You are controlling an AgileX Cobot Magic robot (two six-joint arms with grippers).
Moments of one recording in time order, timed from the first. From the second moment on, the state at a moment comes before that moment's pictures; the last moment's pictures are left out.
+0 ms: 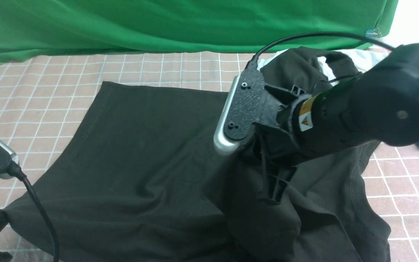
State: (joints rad) right arm 0.72 1.55 -1.15 0.08 0.66 -0.57; left arm -0.05 0.84 -0.70 0.08 1.04 0.55
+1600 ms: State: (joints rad) right arm 0.81 1.53 -0.79 0.03 0.43 -0.91; left arm -0.05 0.84 -0.70 -0.01 0.98 0.55
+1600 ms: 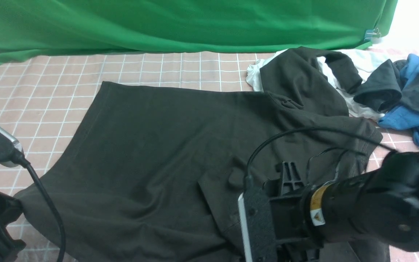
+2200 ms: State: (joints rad) right arm 0.77 1.68 -0.79 -0.03 0.35 -0.92; left arm -0.05 0.84 -0.70 -0.04 0.97 0.55
